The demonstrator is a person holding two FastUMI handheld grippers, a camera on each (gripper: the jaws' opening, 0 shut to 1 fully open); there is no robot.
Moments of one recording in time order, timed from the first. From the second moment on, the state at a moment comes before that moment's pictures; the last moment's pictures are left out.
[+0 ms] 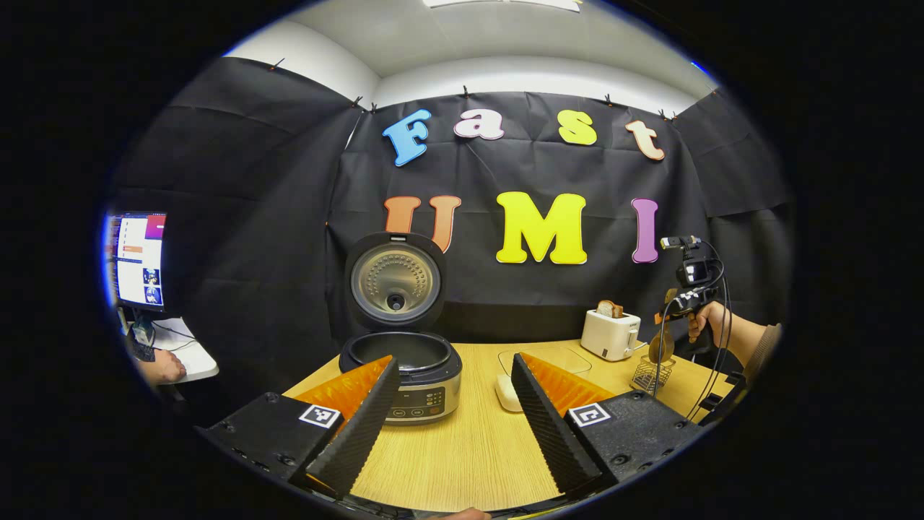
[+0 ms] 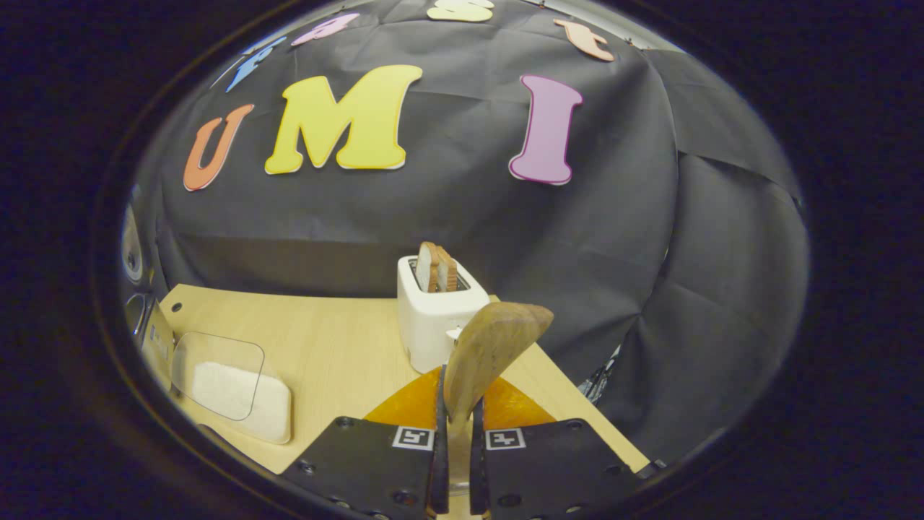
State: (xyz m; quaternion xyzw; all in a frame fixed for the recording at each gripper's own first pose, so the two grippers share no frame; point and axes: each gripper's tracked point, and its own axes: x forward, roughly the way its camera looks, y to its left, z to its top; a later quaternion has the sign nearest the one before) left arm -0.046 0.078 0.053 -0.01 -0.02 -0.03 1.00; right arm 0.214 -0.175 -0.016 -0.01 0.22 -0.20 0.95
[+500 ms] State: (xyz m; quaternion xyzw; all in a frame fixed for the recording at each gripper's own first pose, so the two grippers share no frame) left arm -0.045 0.081 0.053 -0.02 -0.02 -0.02 1.00; right arm 0.214 -0.187 -0.028 0.02 0.24 -0.21 0.95
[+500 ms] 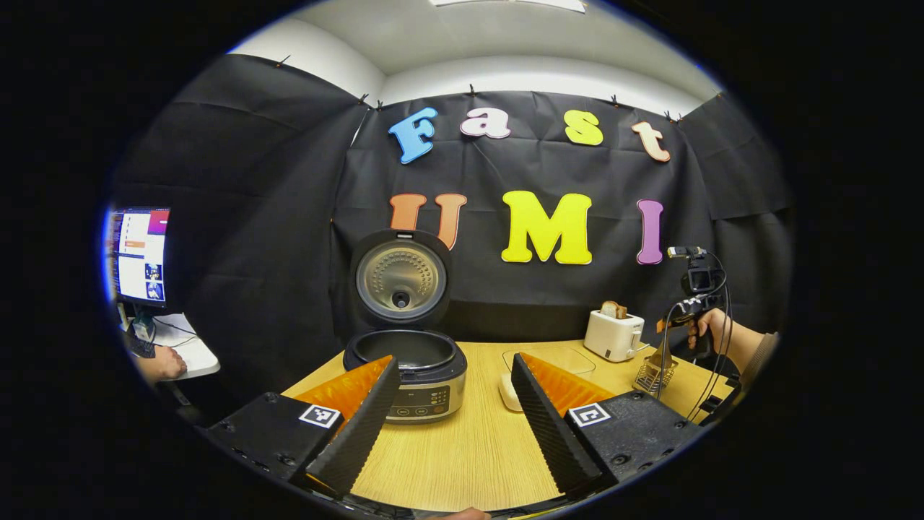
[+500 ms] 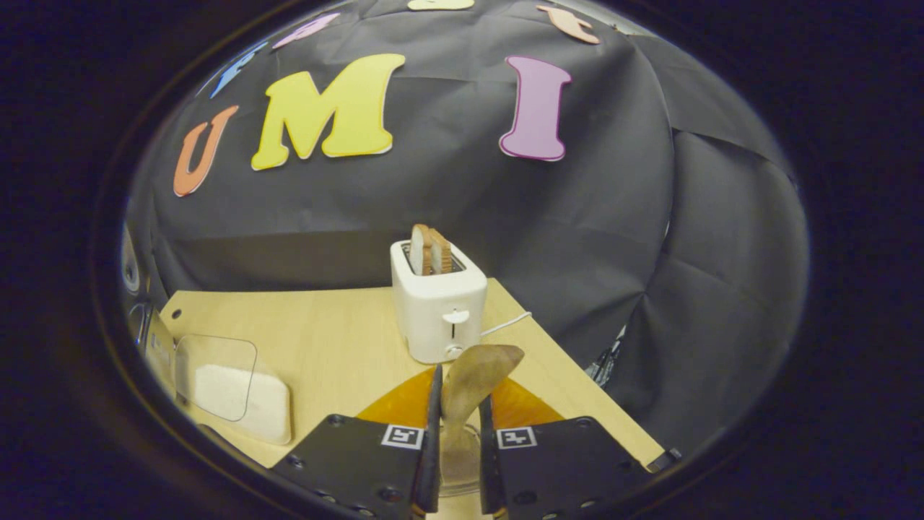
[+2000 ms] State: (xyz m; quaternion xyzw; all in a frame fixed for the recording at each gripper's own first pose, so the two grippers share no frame) left arm 0.050 0.141 0.093 -0.05 0.00 0.05 1.00; right arm 0.045 -0.102 0.050 -0.05 0.02 -0.13 0.99
